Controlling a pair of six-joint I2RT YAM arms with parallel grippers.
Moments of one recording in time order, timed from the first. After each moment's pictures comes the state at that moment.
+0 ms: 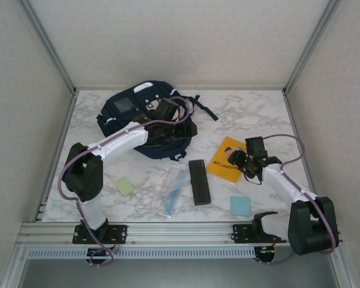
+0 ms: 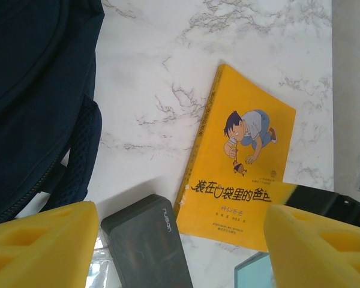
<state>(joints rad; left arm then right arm) -0.68 1.80 1.45 -0.49 0.32 -0.74 0.21 1.18 0.61 -0.44 -0.08 0.76</state>
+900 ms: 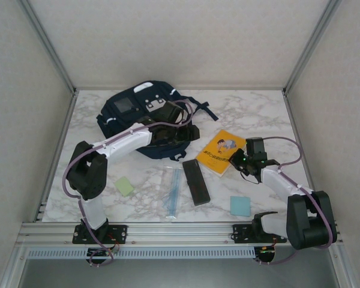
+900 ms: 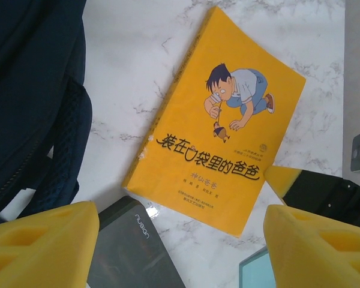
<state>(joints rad) -0.70 1.84 1.45 -0.48 0.33 -0.74 0.19 1.24 0.55 -0.22 -0.21 0.85</state>
